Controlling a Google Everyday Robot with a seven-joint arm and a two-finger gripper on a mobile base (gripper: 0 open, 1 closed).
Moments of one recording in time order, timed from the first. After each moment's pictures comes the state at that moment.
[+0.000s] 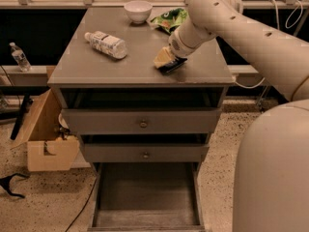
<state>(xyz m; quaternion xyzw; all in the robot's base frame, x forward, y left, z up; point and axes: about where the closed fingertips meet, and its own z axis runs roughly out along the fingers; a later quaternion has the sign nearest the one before) 0.763 -0.048 0.828 -0.33 0.89 0.11 0.31</state>
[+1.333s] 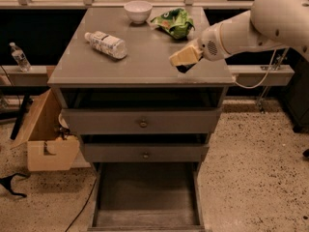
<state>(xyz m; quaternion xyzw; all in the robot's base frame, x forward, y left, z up) 0.665 -0.086 0.908 -0.39 0.80 0.19 0.42</state>
